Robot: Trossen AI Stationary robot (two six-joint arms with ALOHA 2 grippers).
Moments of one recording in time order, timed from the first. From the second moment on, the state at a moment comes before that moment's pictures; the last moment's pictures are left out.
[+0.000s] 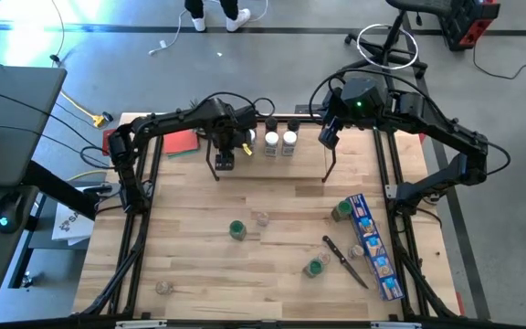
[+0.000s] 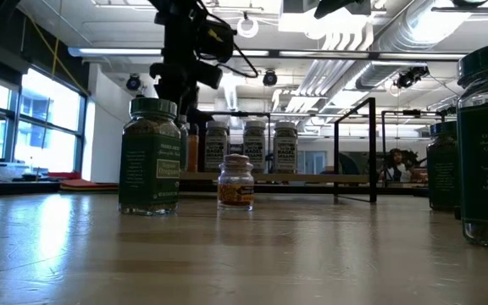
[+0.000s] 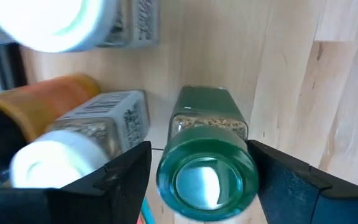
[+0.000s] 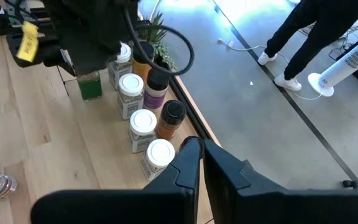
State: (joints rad) left arm 0.43 1.82 1.63 -1.29 -0.10 0.39; right arm -0.29 1.37 1.72 -1.02 0.32 -0.08
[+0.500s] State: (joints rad) left arm 0.41 1.70 1.63 -1.28 -0.13 0.30; right arm -0.29 1.37 1.72 -0.99 0.32 -0.09
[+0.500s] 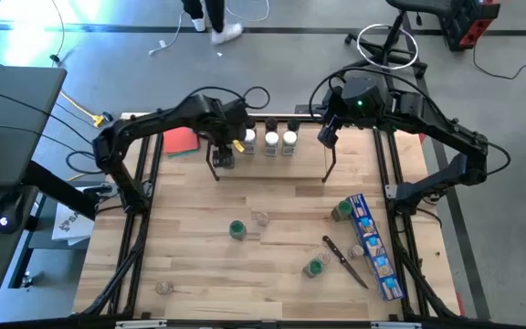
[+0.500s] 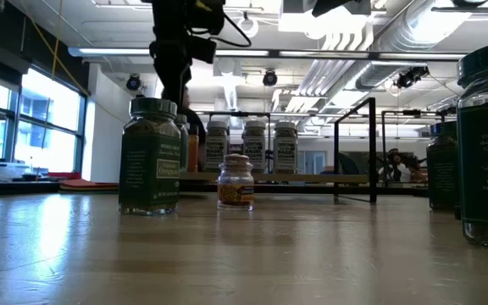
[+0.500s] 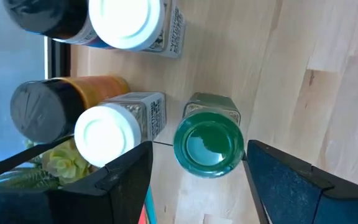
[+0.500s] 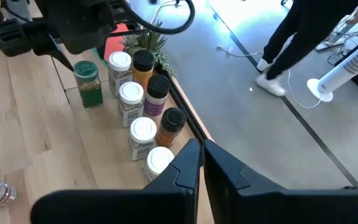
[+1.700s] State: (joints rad) left arm 0.11 1.36 1.59 -1.20 -0.34 -0.34; right arm -0.01 1.41 1.72 -1.45 -0.11 0.05
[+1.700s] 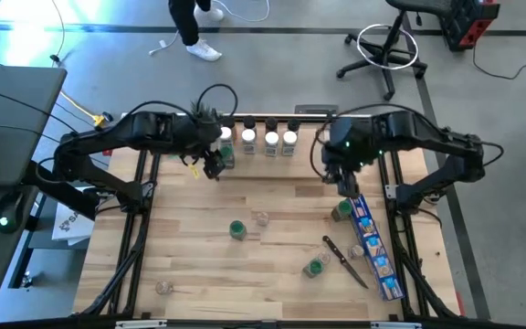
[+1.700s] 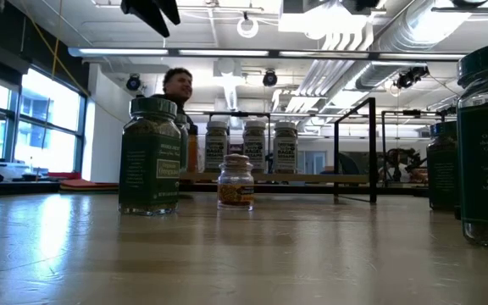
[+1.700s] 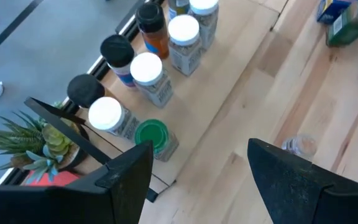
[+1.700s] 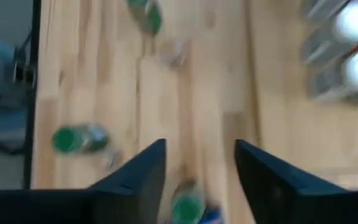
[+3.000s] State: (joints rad) left arm -0.23 1.18 1.58 -1.41 -0.57 -0.54; right arm 0.13 1.45 1.08 -1.29 -0.05 -0.18
